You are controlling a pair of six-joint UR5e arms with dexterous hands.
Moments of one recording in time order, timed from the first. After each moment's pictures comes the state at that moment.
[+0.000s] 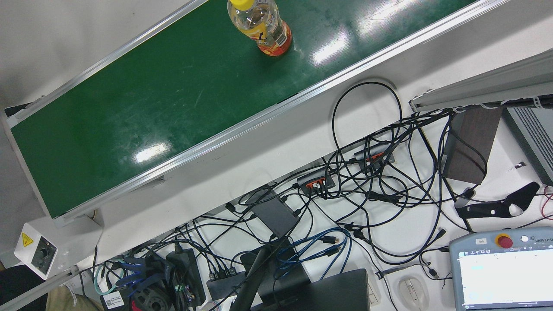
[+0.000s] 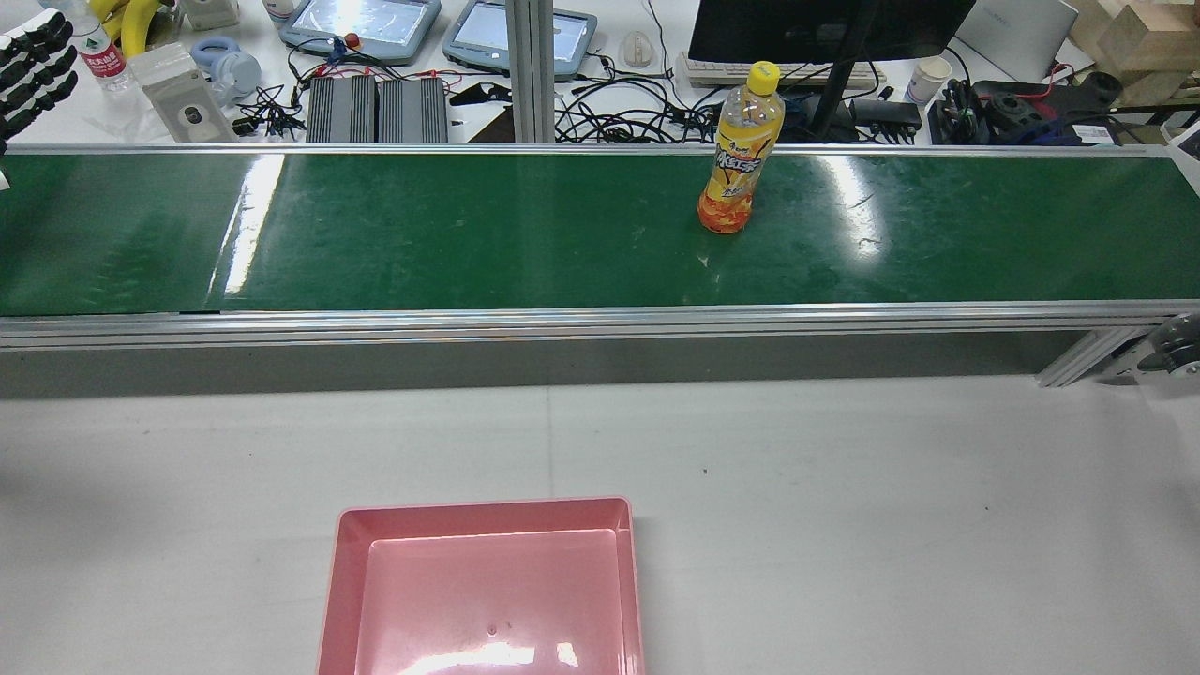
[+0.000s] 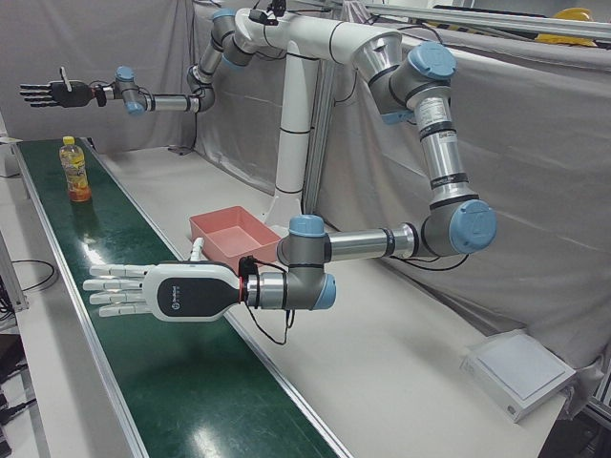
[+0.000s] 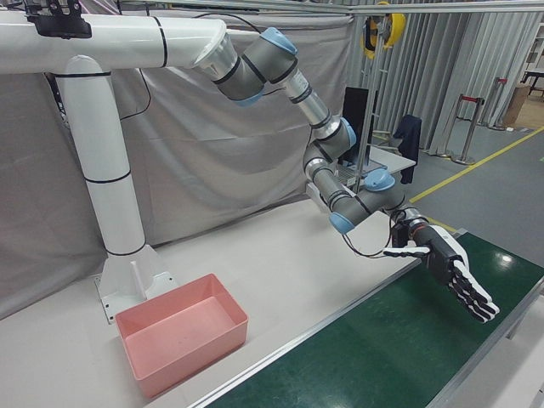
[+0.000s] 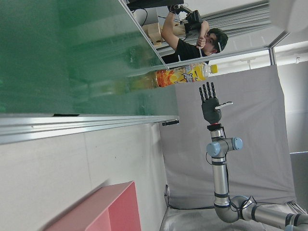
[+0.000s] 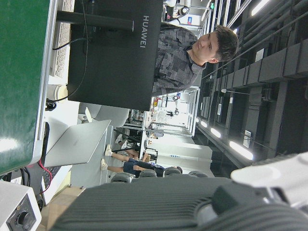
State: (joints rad) left arm -1.24 -1.79 -1.62 -0.13 1.61 0.29; right arm 1.60 -1.57 1.64 -3.27 -1.58 -0.10
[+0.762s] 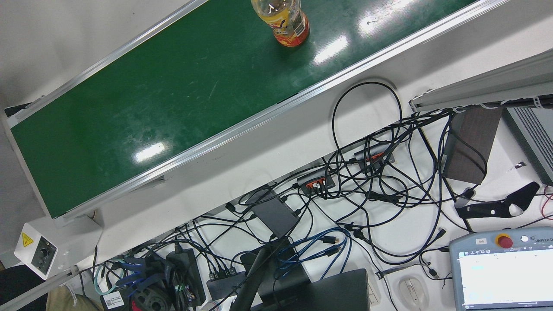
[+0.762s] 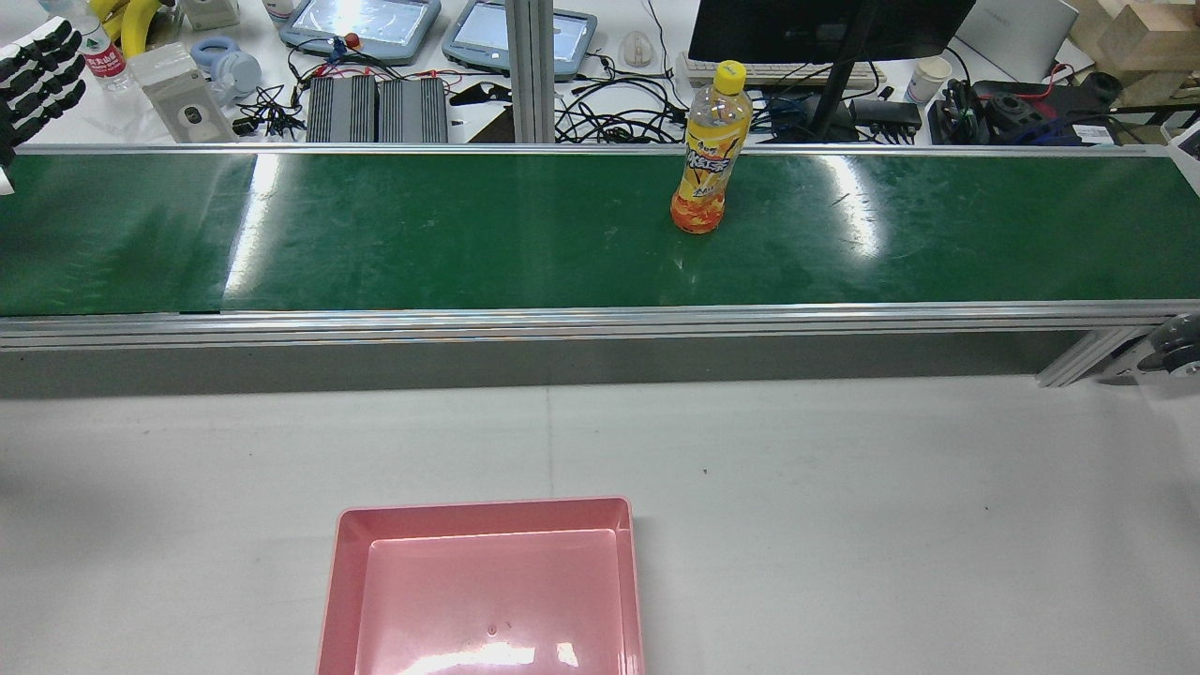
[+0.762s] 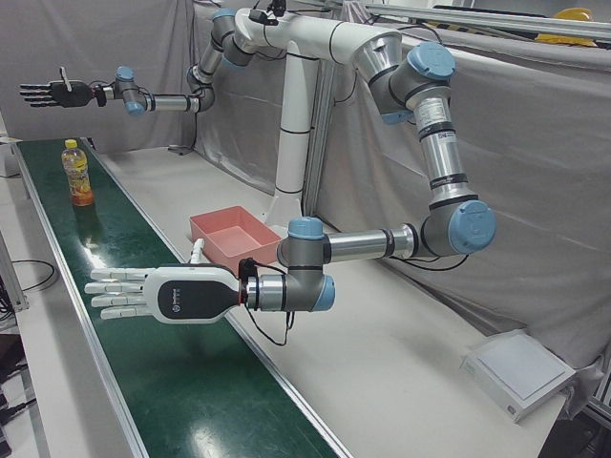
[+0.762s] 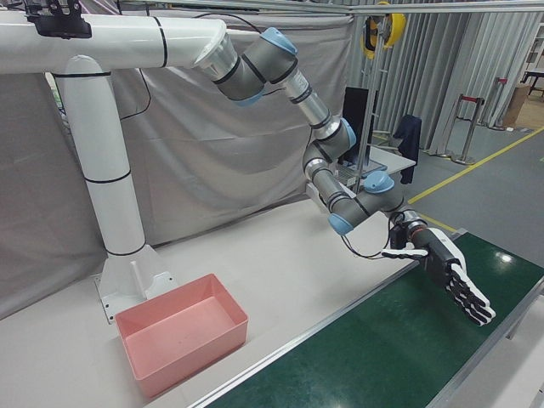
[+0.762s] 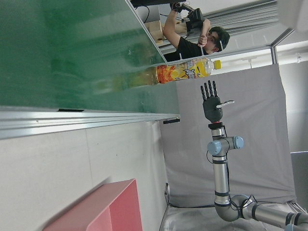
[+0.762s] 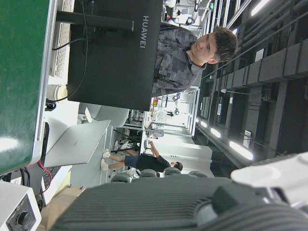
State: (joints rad) left arm -1.23 -1.79 -1.62 -0.13 1.61 0.29; right arm 1.60 -1.57 1.64 -3.27 -1.58 -0.10
